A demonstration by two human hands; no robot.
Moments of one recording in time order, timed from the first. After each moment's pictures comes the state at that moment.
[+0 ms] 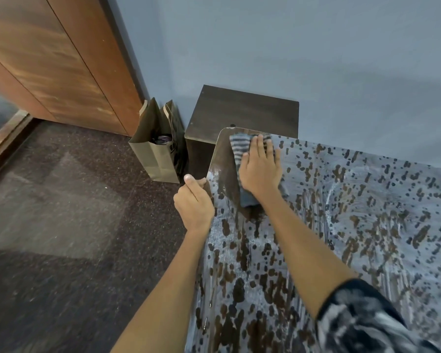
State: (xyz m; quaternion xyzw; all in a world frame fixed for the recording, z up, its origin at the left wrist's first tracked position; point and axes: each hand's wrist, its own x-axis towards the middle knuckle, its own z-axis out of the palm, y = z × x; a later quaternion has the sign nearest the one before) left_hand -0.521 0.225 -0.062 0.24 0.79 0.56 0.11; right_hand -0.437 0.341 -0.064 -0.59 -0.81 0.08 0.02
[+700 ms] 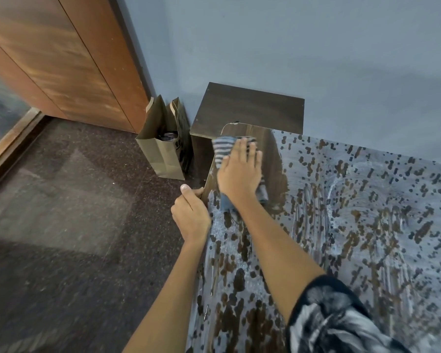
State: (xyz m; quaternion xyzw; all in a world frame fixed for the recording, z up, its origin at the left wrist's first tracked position) left_hand -0.513 0.189 -0.058 0.18 0.81 0.54 0.15; right_hand -0.474 0.297 -0.060 -0.58 -0.81 0.10 0.02
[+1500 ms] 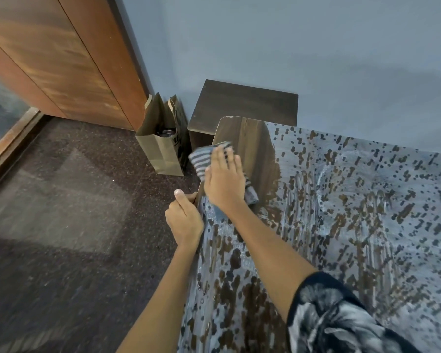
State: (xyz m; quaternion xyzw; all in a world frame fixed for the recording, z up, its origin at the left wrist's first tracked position) left_hand -0.509 0.150 -0.067 0.20 0.82 0.52 0.15; right_hand -0.468 0.249 -0.063 -0.50 -0.86 0.12 0.04
